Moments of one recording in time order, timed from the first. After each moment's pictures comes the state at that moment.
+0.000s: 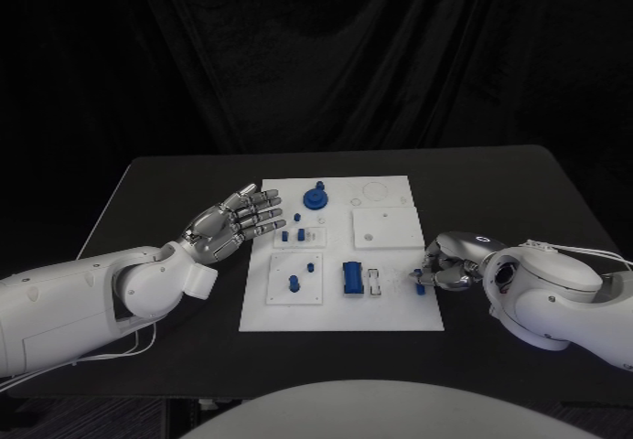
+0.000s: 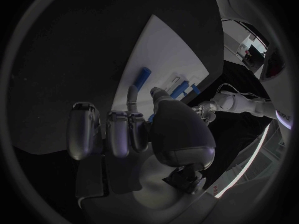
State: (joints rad) left arm 1.09 -0.98 -0.21 1.53 0.19 0.25 0.50; left_hand 1.06 0.29 -0.12 0.02 0.40 0.41 0.15 0.15 0.06 0.14 0.23 0.34 0.05 0.06 0.27 0.19 0.03 0.11 0.09 0.29 0.06 0.16; right arm 1.17 -1.08 -0.25 1.88 -1.48 -0.24 -0.57; right_hand 1.12 0.00 0.00 0.25 0.46 0.90 0.05 0.46 0.76 1.47 -0.03 1.57 1.31 1.47 -0.09 1.54 1.31 0.04 1.47 0.02 1.39 1.31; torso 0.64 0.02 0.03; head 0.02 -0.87
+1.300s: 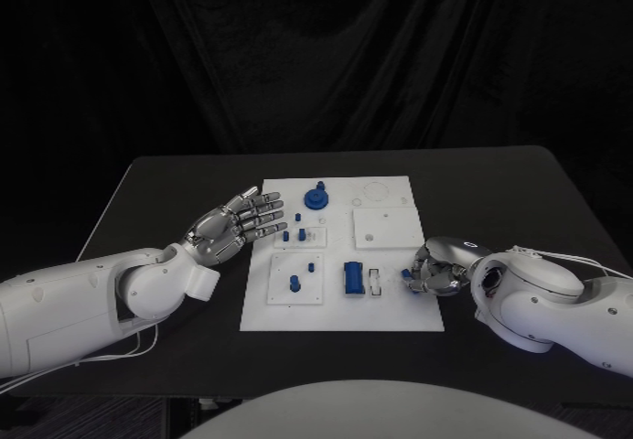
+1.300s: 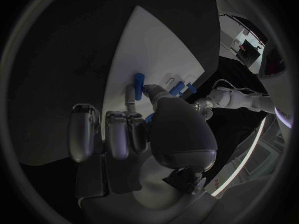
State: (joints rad) left arm 1.08 -0.98 -0.21 1.53 0.19 0.25 0.49; left_hand 1.06 0.29 -0.11 0.01 0.40 0.41 0.15 0.15 0.06 0.16 0.24 0.36 0.05 0.06 0.27 0.19 0.03 0.11 0.10 0.30 0.06 0.15; right arm 1.13 -1.03 -0.24 1.83 -1.43 -0.29 -0.51; right_hand 1.24 -0.06 0.20 0.13 0.66 0.90 0.06 0.42 0.70 1.47 -0.02 1.57 1.31 1.47 -0.09 1.55 1.31 0.04 1.47 0.02 1.43 1.31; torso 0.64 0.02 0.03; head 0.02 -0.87
